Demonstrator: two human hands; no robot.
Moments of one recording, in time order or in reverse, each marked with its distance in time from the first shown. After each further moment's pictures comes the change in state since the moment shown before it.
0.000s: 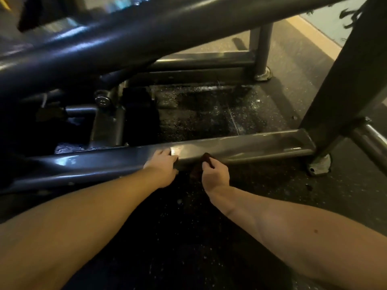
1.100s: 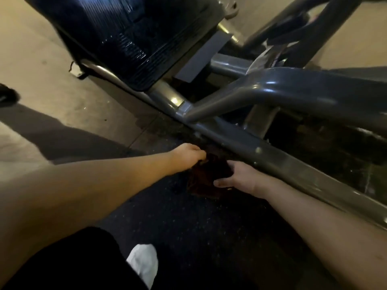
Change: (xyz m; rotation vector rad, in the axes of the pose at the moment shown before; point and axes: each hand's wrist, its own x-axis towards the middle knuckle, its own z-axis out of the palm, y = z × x) left_hand -0.318 -0.236 -0.073 -1.189 0.048 -0.619; right_hand -0.217 -0.106 0.204 -0.815 -1.105 -0.199
